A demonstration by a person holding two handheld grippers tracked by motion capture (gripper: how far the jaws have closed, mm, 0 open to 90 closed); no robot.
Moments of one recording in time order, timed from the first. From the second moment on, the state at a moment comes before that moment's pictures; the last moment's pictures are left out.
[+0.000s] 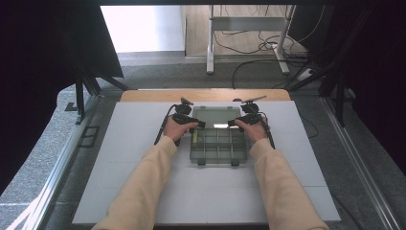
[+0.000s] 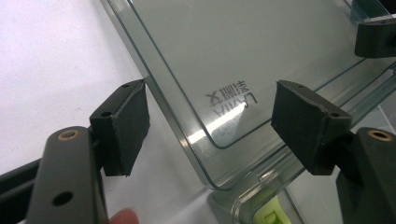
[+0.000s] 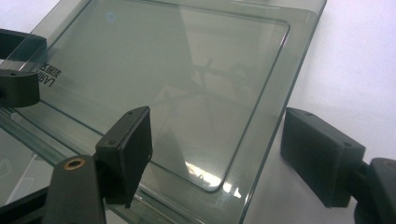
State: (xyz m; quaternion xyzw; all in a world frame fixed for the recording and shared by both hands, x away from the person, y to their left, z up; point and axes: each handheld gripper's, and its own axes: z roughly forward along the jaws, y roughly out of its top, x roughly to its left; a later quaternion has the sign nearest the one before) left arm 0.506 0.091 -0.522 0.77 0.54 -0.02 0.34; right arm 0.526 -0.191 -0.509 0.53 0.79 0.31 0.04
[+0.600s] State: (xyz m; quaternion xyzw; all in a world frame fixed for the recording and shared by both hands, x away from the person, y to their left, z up) left arm 0.506 0.090 -0.522 0.77 0.54 -0.02 0.34; right arm 0.527 -0.192 -0.509 0.53 0.79 0.31 0.04
